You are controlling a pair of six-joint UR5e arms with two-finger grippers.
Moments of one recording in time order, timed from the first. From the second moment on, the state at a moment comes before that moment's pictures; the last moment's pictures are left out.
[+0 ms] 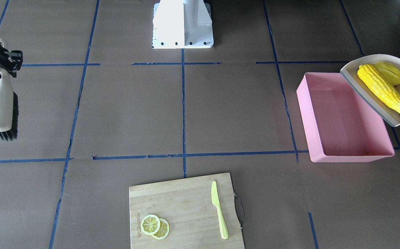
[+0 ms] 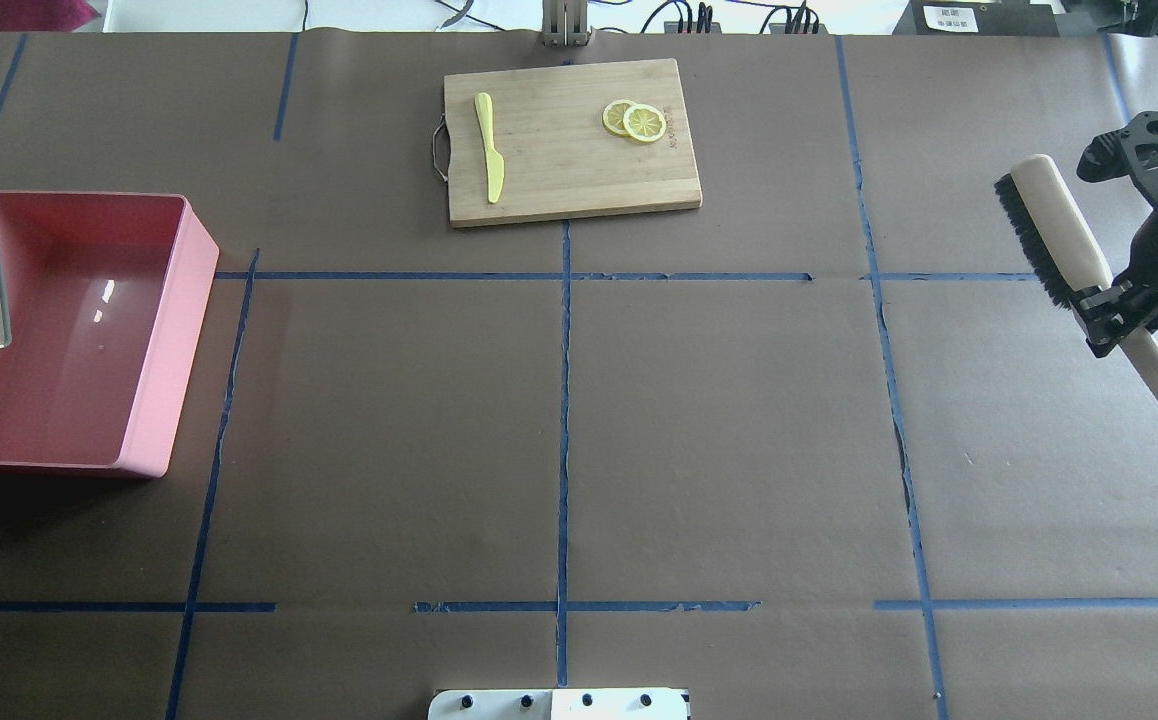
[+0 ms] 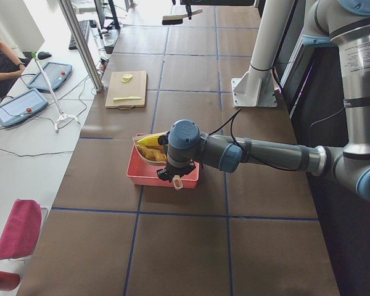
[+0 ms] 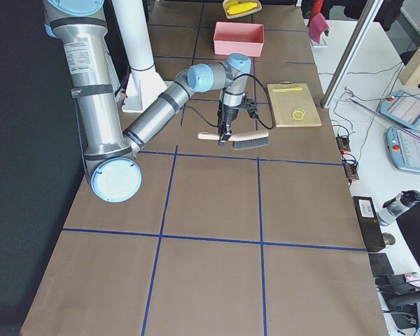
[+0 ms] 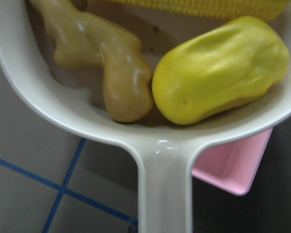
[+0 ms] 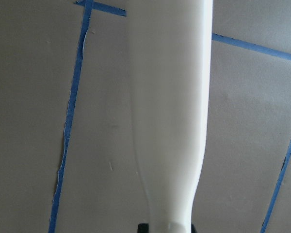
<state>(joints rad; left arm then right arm) -1.52 -1.35 -1.88 -1.78 -2.42 0.94 1.02 -1.40 2.17 -2.17 2.12 0.35</state>
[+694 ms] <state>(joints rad) -1.50 -1.35 -1.90 -1.78 -2.17 1.00 1.02 -1.64 2.12 -1.86 2.27 0.35</state>
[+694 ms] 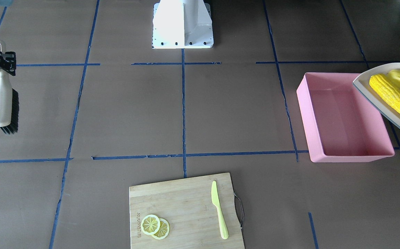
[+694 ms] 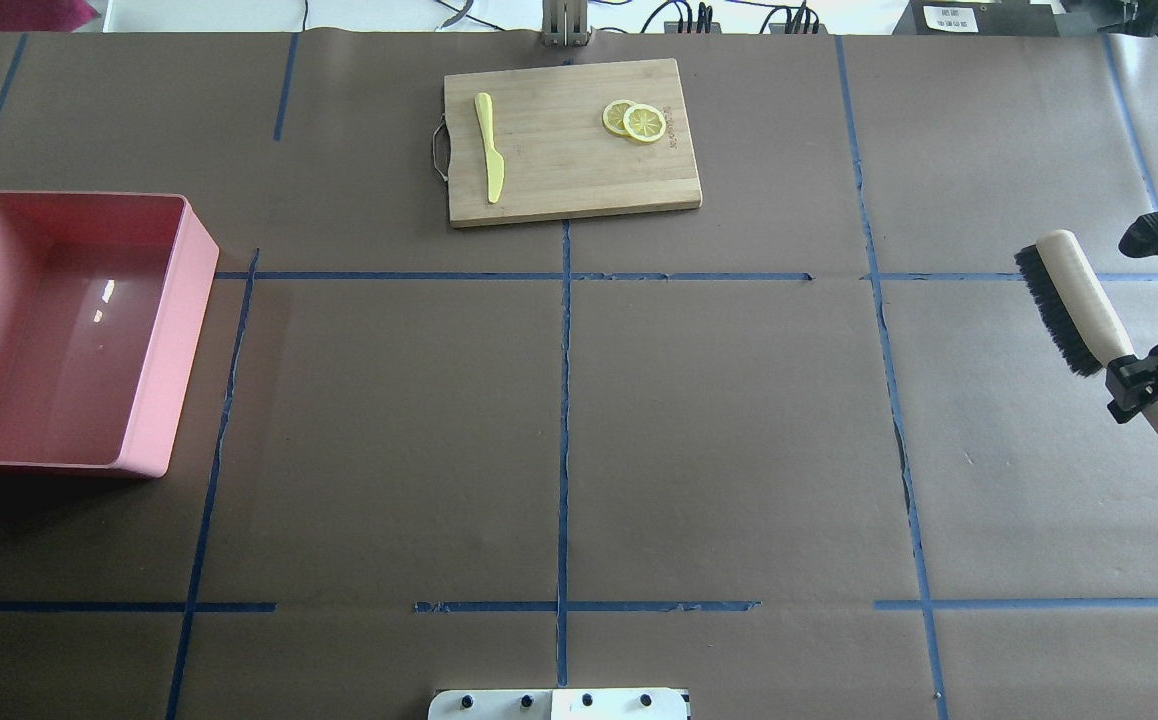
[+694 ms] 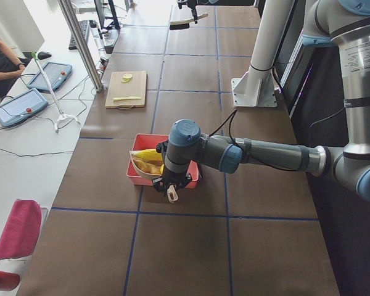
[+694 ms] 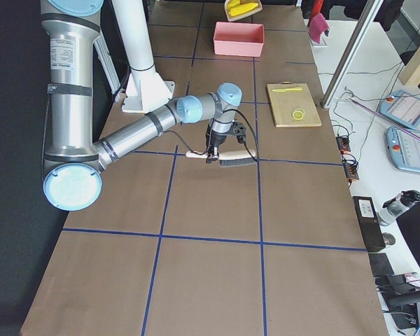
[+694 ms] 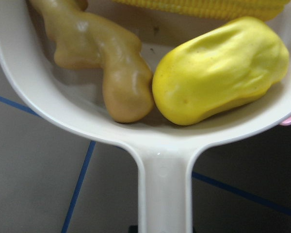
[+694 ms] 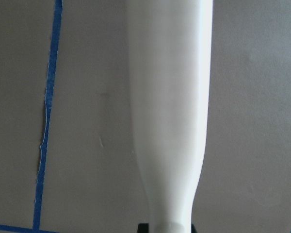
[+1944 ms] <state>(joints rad) -1.31 -1.37 -2.18 -1.47 -1.80 1.02 1.02 -1.66 2.05 -1.78 2.31 0.36</state>
